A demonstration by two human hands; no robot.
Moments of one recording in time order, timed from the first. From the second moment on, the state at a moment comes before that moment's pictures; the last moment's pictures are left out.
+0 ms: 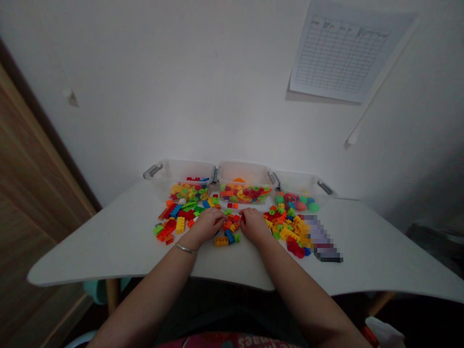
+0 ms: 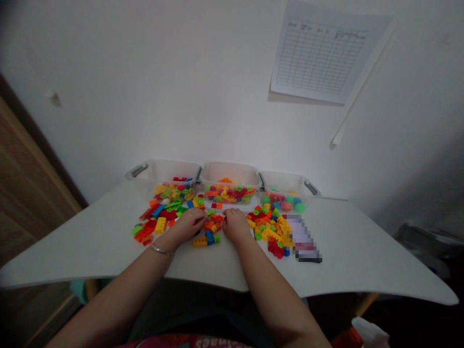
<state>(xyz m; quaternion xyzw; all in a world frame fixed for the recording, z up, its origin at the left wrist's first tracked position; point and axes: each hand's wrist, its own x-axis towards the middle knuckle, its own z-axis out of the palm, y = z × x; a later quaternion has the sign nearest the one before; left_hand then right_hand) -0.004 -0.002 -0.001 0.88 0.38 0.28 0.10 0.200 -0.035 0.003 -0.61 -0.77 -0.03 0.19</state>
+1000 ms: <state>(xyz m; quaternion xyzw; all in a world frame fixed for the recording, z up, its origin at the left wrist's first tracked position) -0.004 -0.004 0.004 0.88 0.38 0.27 0.09 0.235 0.012 0.071 -0.50 -0.66 -0.07 0.56</state>
